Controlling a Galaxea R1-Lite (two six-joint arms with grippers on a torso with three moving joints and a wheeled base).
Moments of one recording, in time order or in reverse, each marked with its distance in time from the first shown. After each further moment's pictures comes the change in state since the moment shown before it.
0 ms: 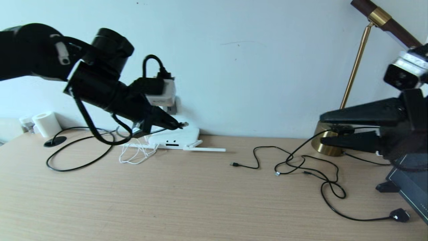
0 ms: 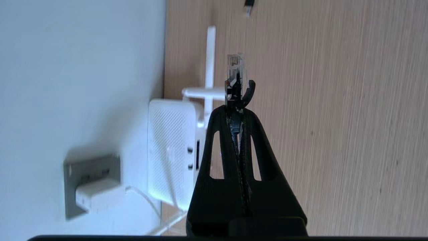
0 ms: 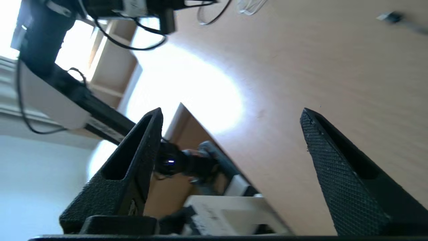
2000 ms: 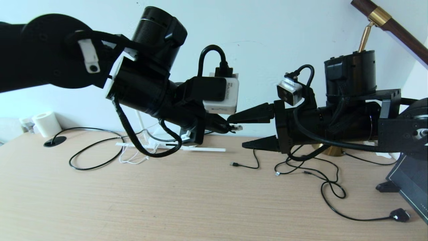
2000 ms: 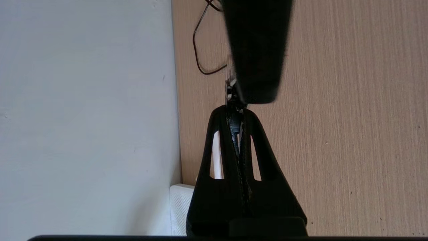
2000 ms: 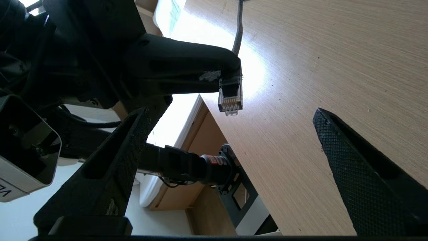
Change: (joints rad) left arm -0.322 -0.044 0.049 -0.182 0.098 -0.105; right arm 0.223 0.393 -0.130 -0.278 -0.040 0.128
